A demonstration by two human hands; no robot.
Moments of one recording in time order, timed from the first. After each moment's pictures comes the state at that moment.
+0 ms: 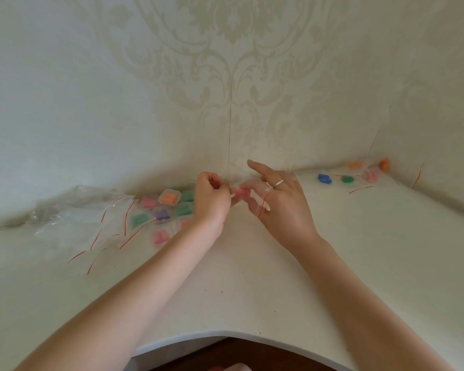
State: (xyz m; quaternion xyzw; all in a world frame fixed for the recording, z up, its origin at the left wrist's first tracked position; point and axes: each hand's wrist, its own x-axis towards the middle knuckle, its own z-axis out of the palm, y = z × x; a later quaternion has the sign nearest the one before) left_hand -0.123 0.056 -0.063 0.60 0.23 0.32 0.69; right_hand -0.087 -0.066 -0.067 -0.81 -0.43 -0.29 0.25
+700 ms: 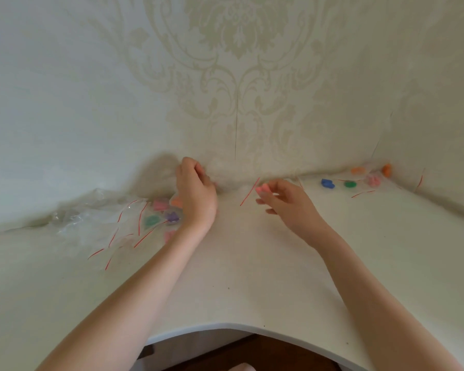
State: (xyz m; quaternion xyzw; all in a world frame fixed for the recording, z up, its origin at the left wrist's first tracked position) left_hand -0.138 0.088 -0.057 0.73 0.24 0.51 0.39; right_hand -0.083 -0.075 -0.055 -0.74 -0.32 0.06 0.59
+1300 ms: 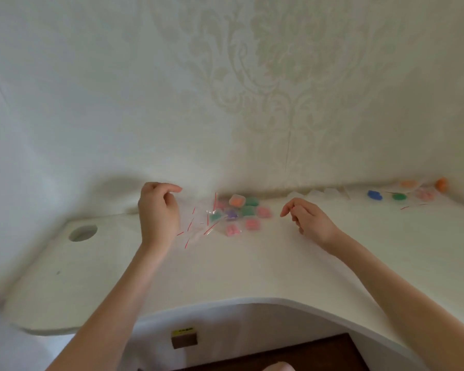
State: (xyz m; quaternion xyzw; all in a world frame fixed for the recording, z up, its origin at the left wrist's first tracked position) left_hand -0.298 0.177 -0.047 0.76 0.29 0.53 0.24; right_hand -0.114 -0.047 -0.068 -0.78 -0.35 0.11 0.51
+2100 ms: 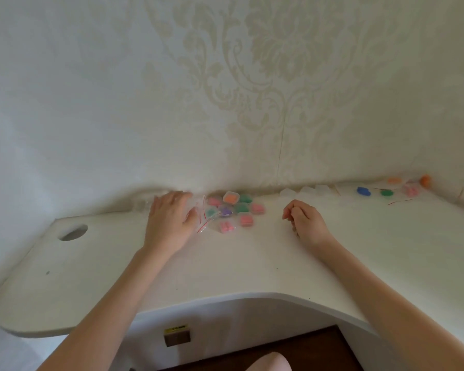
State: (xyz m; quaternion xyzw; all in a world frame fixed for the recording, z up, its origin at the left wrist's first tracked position) left_hand -0.287 0.189 -0.086 0.91 0.21 0.33 0.11; right_hand -0.124 -0.047 -0.080 -0.79 -0.28 0.04 0.54
